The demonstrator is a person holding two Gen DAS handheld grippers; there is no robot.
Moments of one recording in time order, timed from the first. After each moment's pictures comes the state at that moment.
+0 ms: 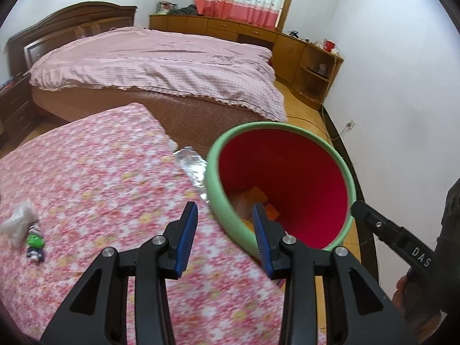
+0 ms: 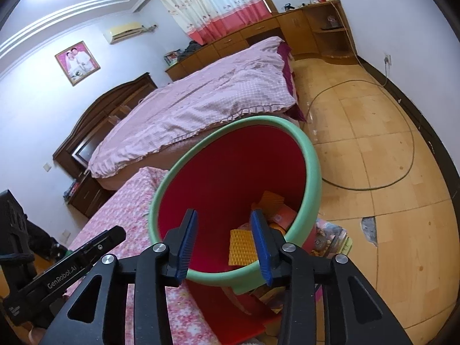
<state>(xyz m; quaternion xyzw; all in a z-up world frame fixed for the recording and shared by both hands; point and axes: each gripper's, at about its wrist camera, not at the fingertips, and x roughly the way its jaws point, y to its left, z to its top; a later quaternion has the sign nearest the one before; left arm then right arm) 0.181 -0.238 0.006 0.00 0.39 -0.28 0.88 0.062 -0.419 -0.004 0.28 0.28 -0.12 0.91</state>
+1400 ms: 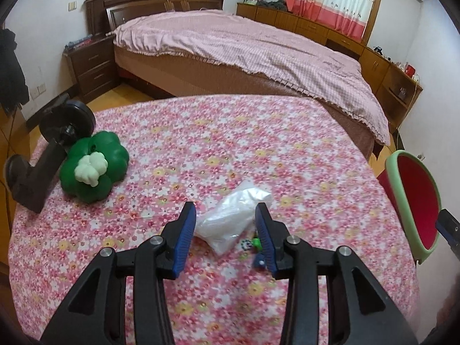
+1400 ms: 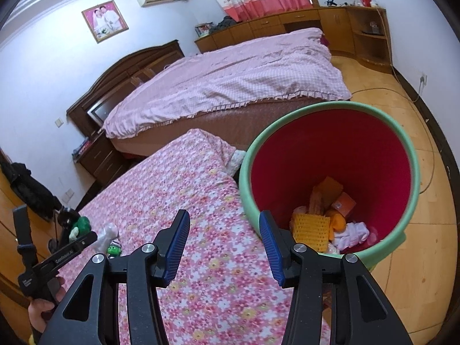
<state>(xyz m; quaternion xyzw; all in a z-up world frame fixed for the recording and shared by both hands) 0.264 -0.018 -0.032 -0.03 0.44 -0.10 0.89 0.136 -0.305 0.004 0.21 0.34 -0.06 0.91</state>
